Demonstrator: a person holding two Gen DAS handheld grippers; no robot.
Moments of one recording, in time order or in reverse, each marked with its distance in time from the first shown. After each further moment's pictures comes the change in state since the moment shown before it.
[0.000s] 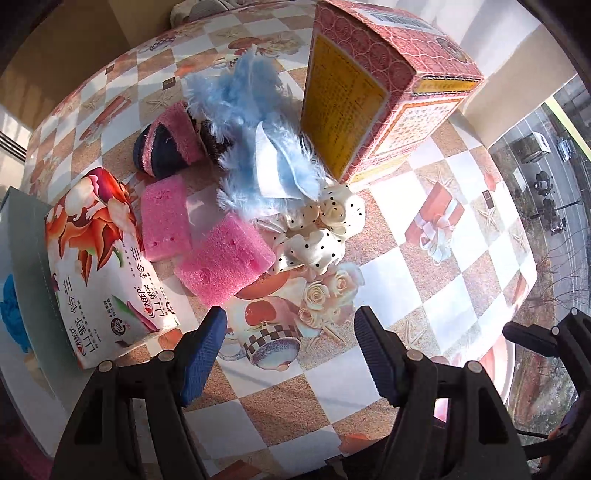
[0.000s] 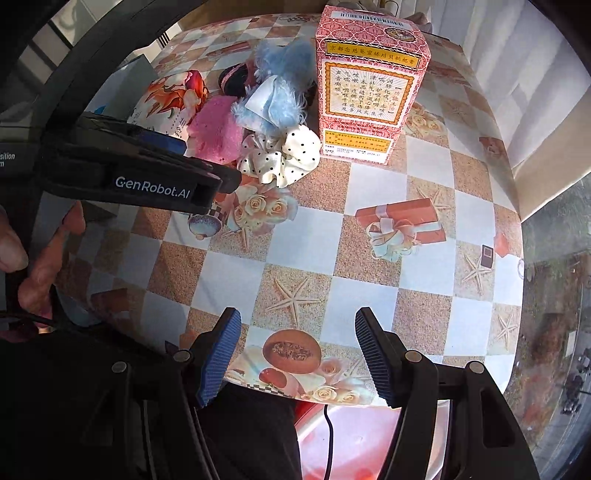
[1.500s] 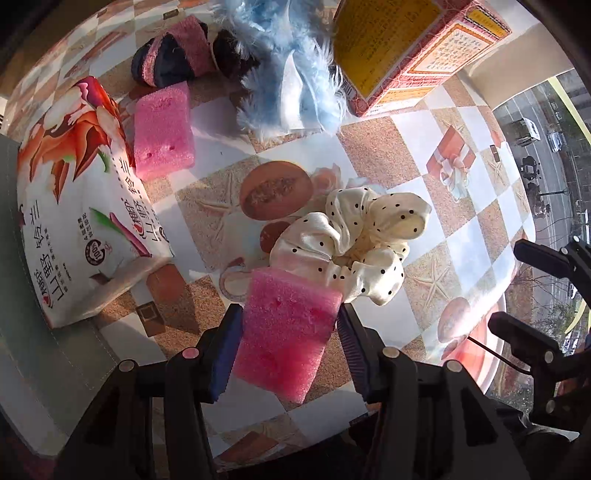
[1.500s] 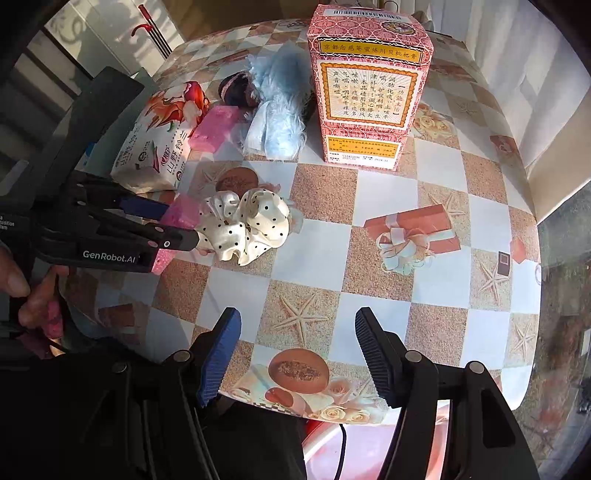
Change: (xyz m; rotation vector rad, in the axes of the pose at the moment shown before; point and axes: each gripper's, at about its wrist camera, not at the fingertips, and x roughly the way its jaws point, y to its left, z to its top) left arm 0.039 0.030 -0.034 -0.016 0.168 -0.097; right arm 0.014 -0.003 0.016 0.001 -0.032 0.075
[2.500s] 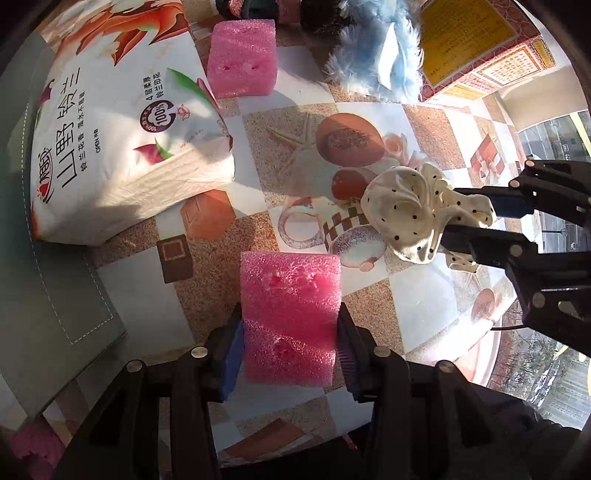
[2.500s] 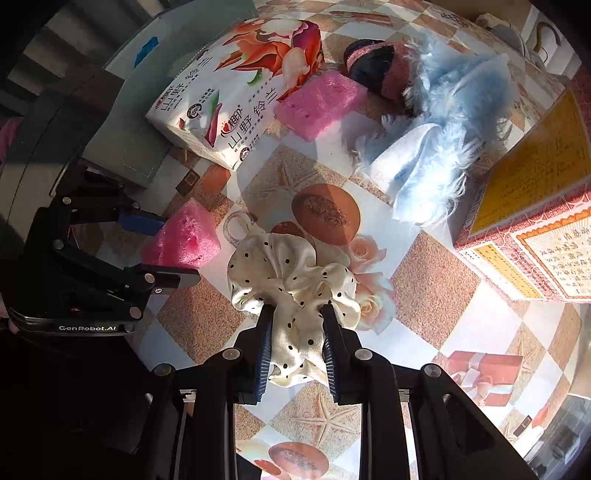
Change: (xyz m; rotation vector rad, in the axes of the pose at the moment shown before) left arm 0.020 0.088 -0.035 -0.140 0.000 -0.050; right arm 0.074 0.053 0.072 -0.382 0.164 0.114
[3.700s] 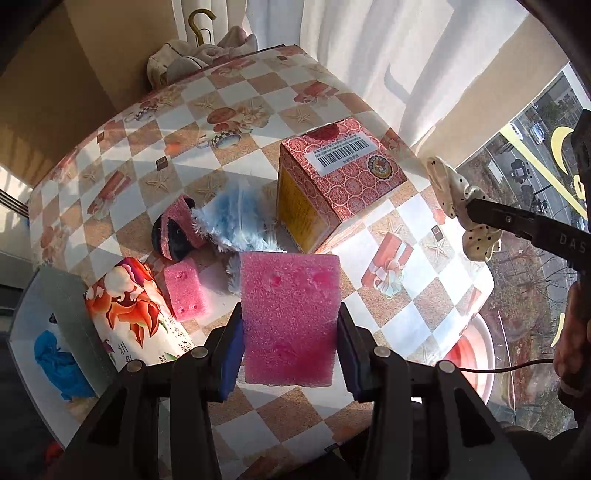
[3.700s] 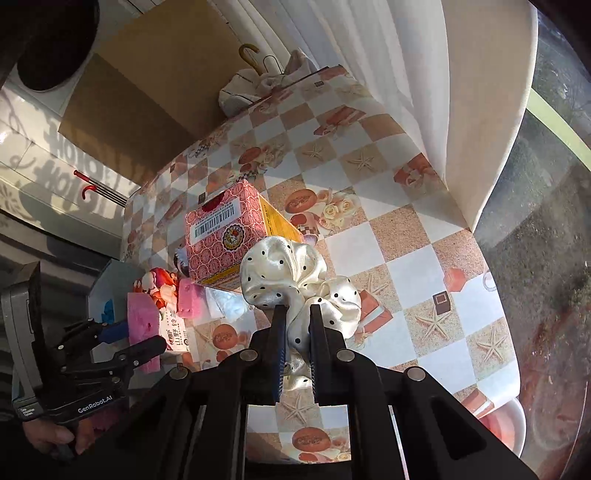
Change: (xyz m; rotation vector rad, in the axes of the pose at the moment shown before) left arm -0.152 -0.151 0.077 0.273 -0.256 0.077; right arm -0.184 -0.138 -0.086 0.860 -0.432 -0.038
